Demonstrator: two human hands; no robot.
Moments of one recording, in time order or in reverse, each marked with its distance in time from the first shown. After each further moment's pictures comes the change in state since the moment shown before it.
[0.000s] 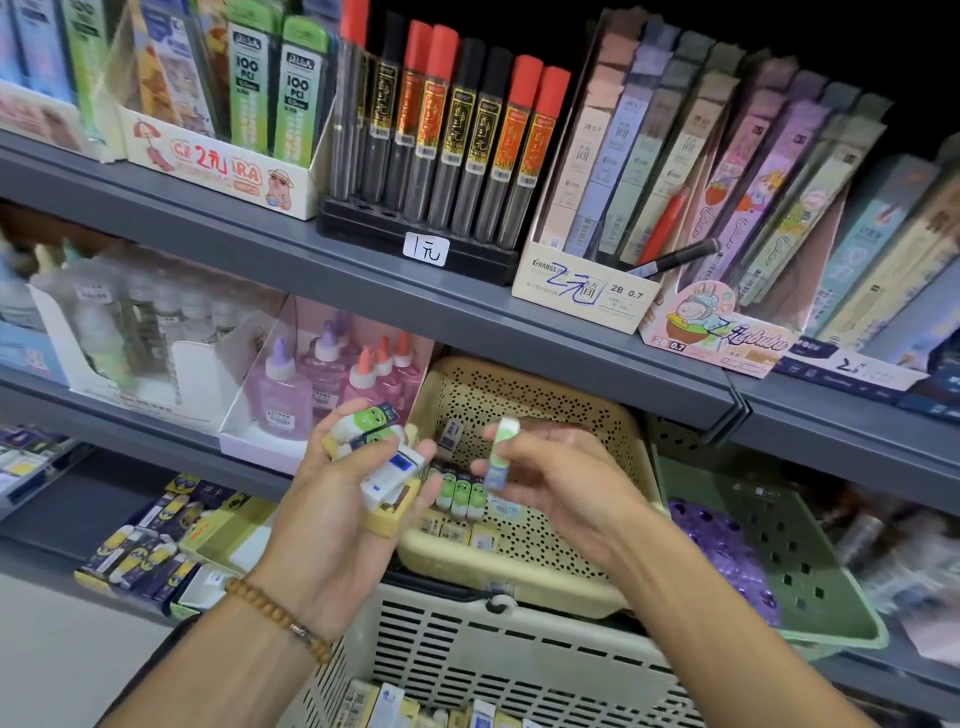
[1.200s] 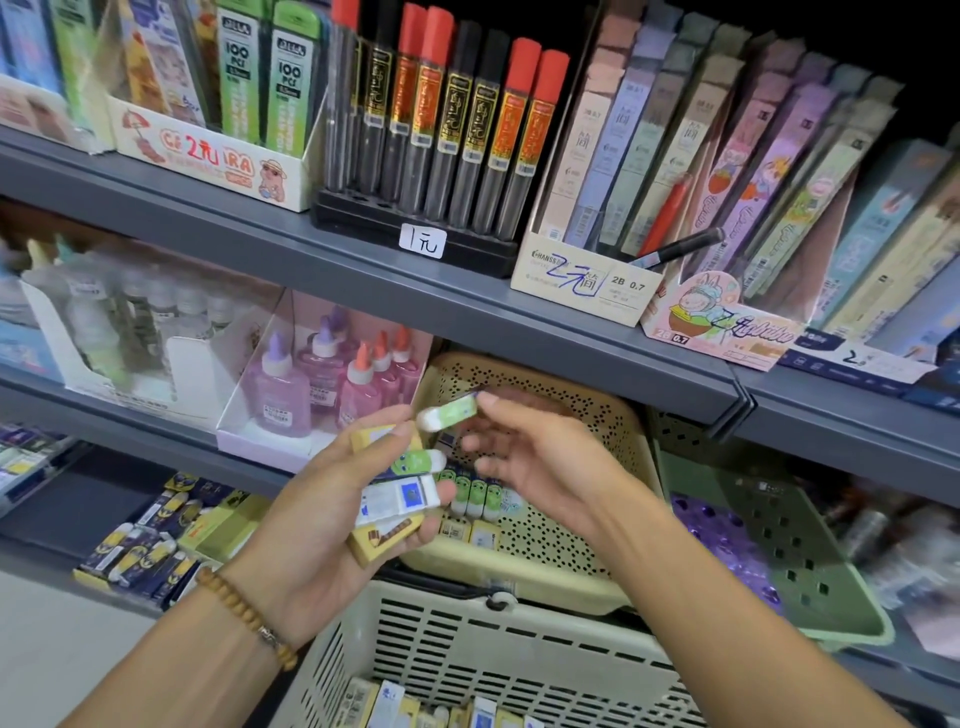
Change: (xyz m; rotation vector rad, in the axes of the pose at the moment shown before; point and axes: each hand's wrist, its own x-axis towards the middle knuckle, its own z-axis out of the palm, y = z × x) left_hand -0.011 0.013 0.002 0.258 -0.082 -0.139; right_hand 0.022 -0.001 0.005 0.118 -0.277 -0.105
